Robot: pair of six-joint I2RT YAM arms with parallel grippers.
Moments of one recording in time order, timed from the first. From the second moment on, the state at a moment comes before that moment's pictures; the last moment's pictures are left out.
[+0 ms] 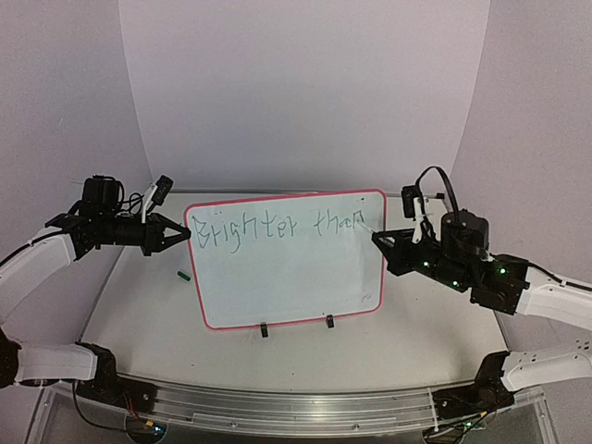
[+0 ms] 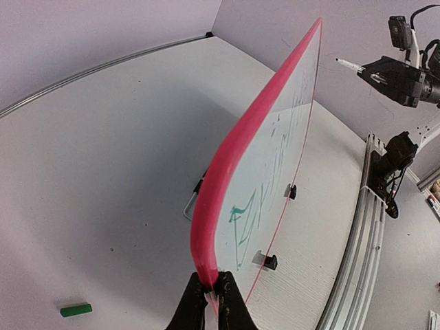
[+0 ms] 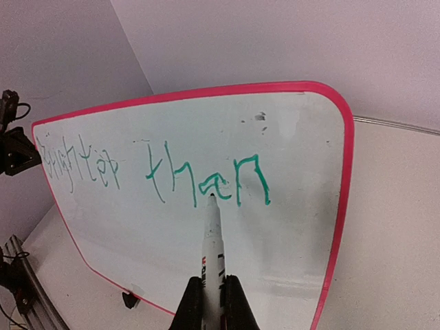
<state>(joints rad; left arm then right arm) -0.21 1.07 0.85 -0.39 0.82 0.17 0.88 0.99 0.73 -0.03 0.23 0.36</state>
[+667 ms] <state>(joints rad) -0.22 1.06 0.85 -0.40 0.81 0.17 1.19 1.35 0.92 0.09 0.22 0.26</state>
